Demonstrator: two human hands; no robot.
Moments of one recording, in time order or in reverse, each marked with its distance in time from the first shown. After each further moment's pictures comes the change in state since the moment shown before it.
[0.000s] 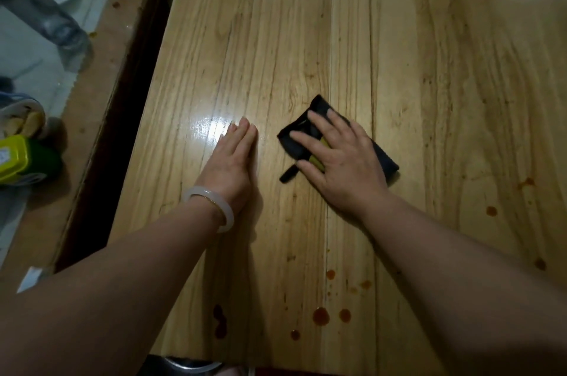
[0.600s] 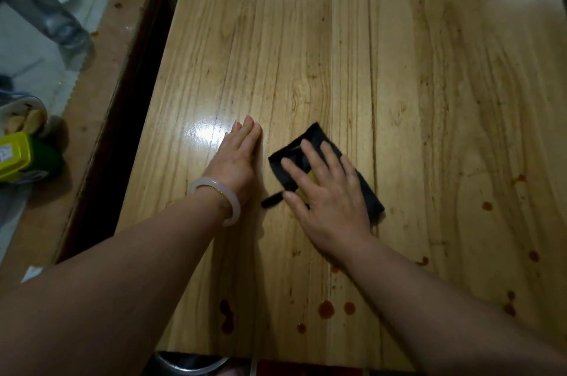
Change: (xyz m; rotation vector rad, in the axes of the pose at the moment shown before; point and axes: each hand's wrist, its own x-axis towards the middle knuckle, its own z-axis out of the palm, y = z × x) left_hand 0.002 -0.004 -0.003 -0.048 -0.067 0.012; right_hand -0.049 -0.055 0.017 0.053 -0.034 0.085
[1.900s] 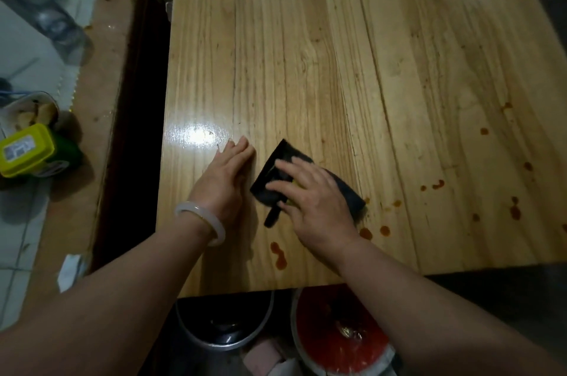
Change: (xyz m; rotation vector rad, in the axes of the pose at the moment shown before) left_hand -0.093 -0.069 -0.014 -0.135 -0.039 0.155; right_hand -0.062 -0.091 0.041 0.335 0.166 -0.036
